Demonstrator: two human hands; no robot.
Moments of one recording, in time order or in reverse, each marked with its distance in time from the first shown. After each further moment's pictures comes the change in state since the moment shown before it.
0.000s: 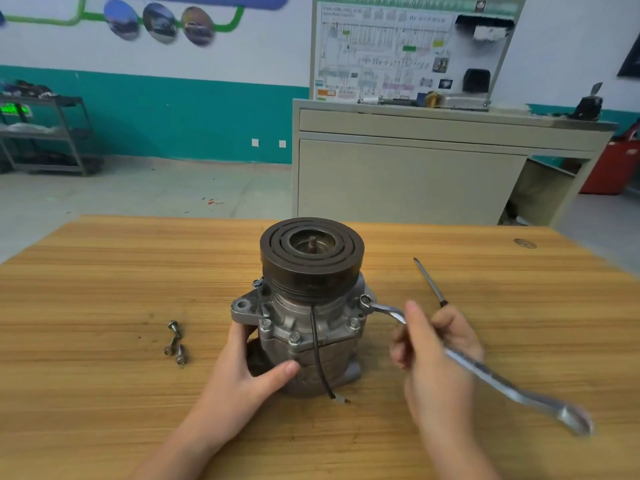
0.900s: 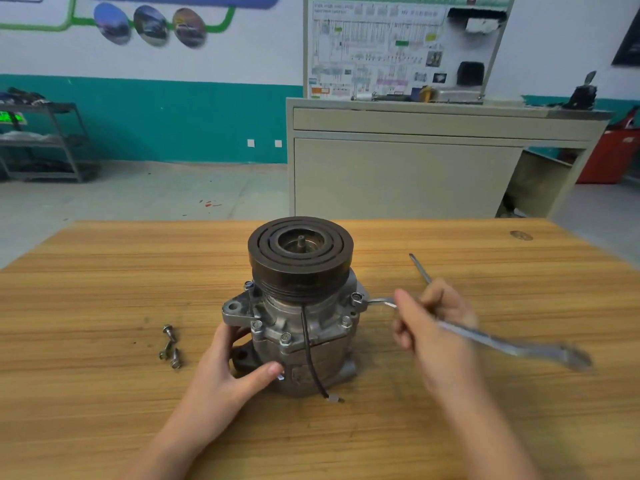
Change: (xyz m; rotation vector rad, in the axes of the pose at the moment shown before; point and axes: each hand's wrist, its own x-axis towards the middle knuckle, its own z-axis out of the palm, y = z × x) left_hand -0.001 -0.008 -0.012 0.033 -0.021 -0.101; right_hand 0.025 -0.008 -0.013 -0.182 -0.240 -0.048
